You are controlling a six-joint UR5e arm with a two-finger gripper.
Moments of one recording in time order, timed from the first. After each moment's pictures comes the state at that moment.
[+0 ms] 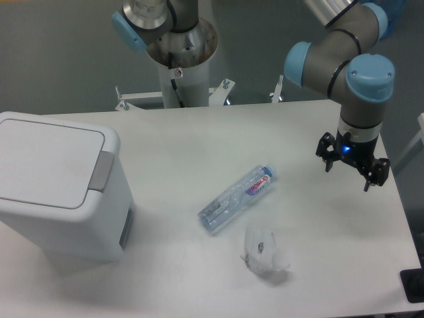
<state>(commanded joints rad) 2.80 -1.99 -1.57 -0.92 1.54 1.49</state>
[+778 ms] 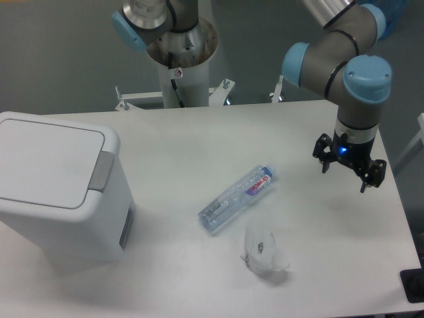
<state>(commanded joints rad) 2.78 -1.97 -1.65 -0.85 1.47 1.43</state>
